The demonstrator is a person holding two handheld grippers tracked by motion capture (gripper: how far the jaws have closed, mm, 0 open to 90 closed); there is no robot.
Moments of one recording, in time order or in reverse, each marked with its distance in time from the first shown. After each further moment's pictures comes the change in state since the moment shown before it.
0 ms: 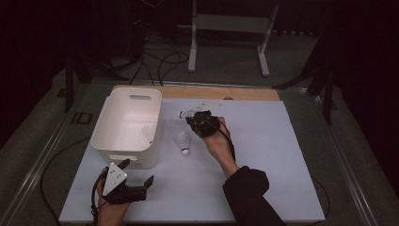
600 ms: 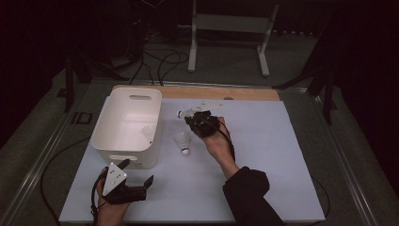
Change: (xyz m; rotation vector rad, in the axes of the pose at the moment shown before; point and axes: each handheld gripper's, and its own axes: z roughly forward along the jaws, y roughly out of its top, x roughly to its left) left arm 0.000 0.000 0.000 0.000 0.001 0.000; right arm 0.004 0.003 -0.005 -0.018 0.019 0.002
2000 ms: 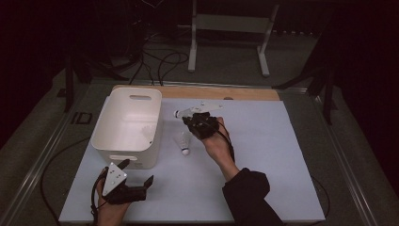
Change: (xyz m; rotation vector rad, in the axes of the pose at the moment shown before) left arm 0.000 0.000 0.000 -0.003 0.000 -0.002; right arm 0.010 0.005 -0.009 -0.033 0.019 -0.021
